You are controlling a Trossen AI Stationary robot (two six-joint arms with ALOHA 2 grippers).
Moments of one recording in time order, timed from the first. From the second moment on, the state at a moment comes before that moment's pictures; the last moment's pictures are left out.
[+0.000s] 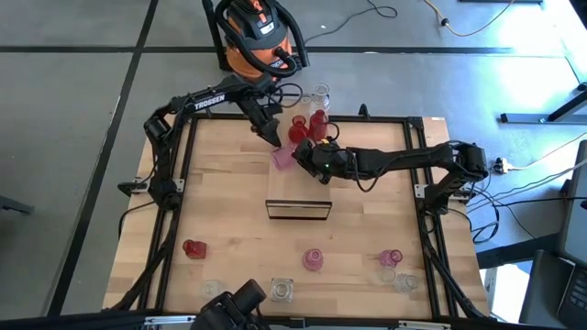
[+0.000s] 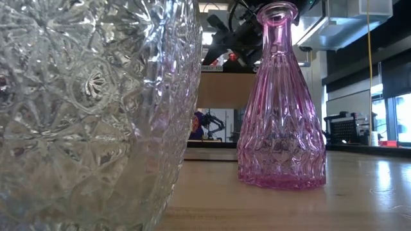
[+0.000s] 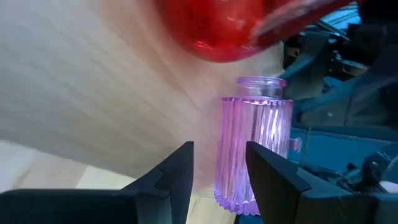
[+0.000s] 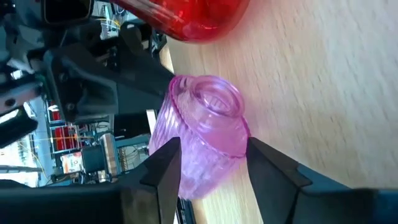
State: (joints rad) left arm 0.75 1.95 1.64 -1.11 0.92 -0.04; right arm -0.08 1.67 1.17 -0.12 0.35 1.77
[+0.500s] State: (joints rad) left arm 0.75 1.95 1.64 -1.12 0.97 -0.02; right arm -0.08 1.67 1.17 -0.07 0.41 1.75
